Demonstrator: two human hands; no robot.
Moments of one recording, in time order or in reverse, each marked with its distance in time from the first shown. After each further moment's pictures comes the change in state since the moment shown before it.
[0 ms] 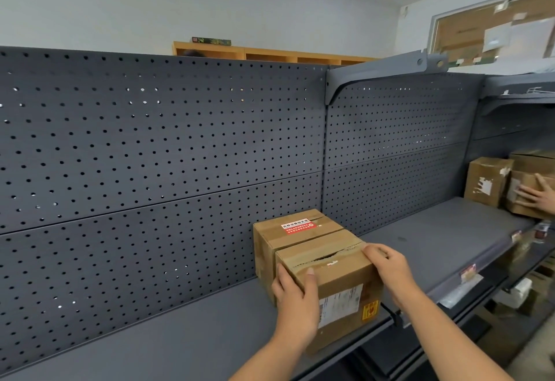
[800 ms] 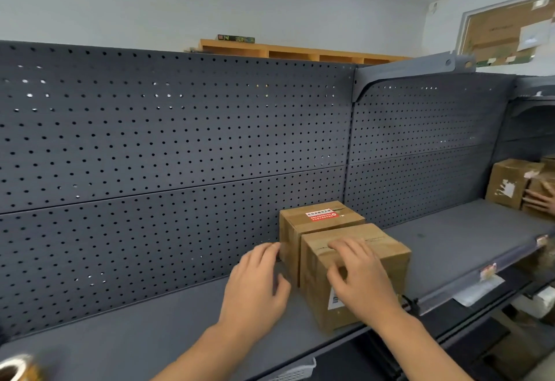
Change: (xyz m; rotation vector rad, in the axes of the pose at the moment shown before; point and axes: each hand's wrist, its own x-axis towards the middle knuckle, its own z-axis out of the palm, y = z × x) left_hand -0.059 -0.010 -0.139 0.765 0.219 0.572; right_hand -0.127 -0.043 0.067 -0.744 -0.113 -0.753
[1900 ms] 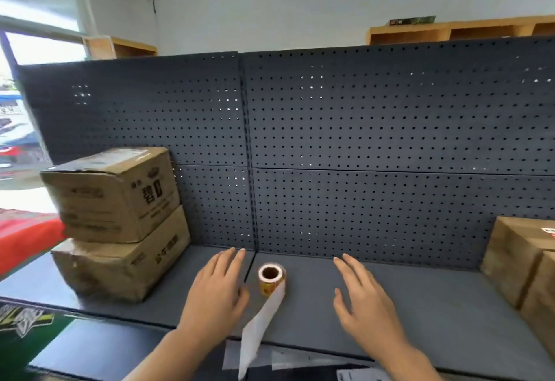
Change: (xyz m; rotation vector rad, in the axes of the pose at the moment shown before) left_hand -0.265 -0.252 -0.253 0.630 0.055 -0.421; right_hand -0.070 -0.317 0.161 0.282 -0.323 -0.299
